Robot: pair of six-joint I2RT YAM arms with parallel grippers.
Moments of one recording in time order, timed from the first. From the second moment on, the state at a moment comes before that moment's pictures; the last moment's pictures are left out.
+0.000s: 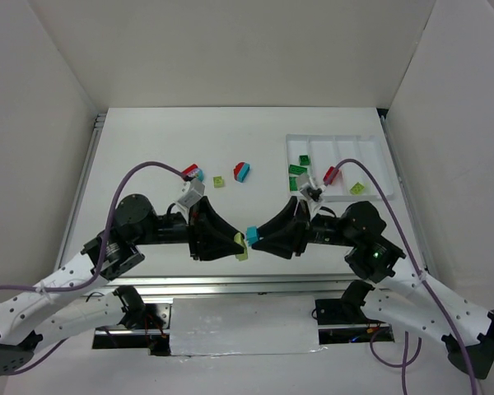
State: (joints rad) left arm -0.88 0.80 0.85 0.02 0.63 -0.51; right arm 0.86 0.70 0.71 0.19 -0.64 0.52
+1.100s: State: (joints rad) left arm -0.87 0.64 0.71 -0.47 0.03 -0.56; right arm -0.24 1.89 1.55 -0.57 0.35 0.69
